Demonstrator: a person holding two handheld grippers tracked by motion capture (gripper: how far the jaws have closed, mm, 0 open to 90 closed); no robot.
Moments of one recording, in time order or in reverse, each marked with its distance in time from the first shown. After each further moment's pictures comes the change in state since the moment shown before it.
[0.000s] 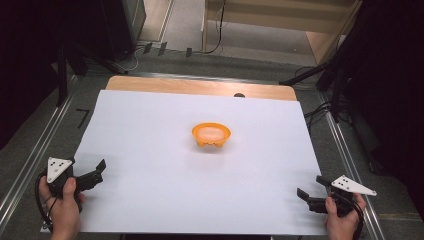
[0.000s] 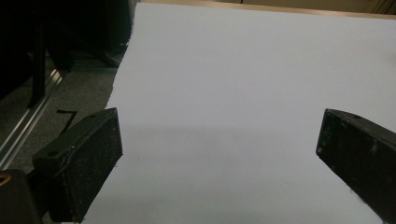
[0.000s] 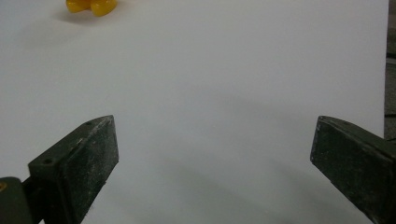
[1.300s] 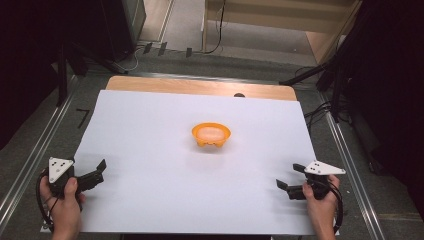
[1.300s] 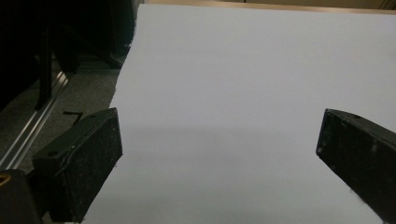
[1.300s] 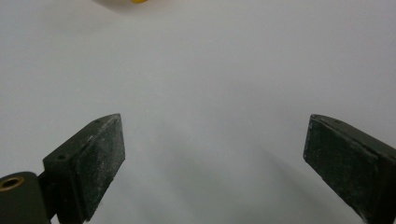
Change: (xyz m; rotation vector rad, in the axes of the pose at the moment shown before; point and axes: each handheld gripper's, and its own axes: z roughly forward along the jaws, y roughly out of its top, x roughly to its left) left arm -0.003 0.000 0.000 0.001 0.018 0.017; right arm 0.023 0.032 0.051 0.088 0.105 -0.148
